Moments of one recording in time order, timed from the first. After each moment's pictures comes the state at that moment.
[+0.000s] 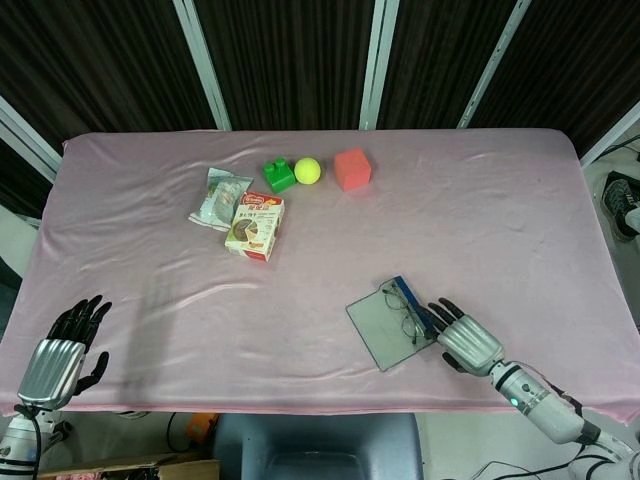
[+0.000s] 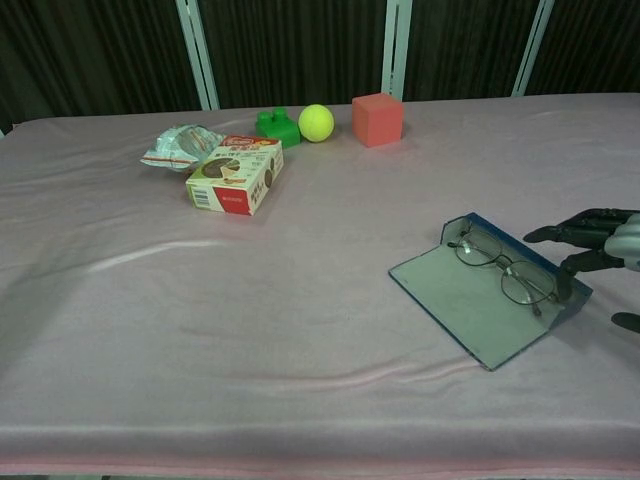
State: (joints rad) left arm -0.15 -1.19 0.02 -1.54 1.58 1.42 0.07; right arm 0.54 -1.26 -0.19 -1.41 -1.60 1.05 -0.16
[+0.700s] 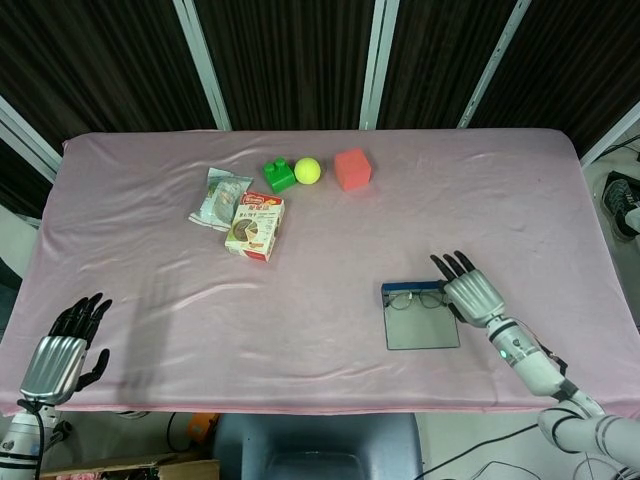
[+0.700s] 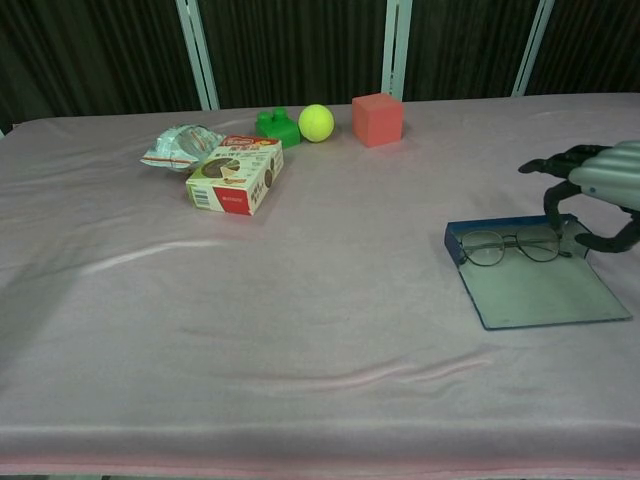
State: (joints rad) left arm -0.16 -1.20 0.01 -1.54 1.55 1.39 0.07; right arm 0.60 -1.41 0.00 -1.17 -1.44 0.94 -0.24
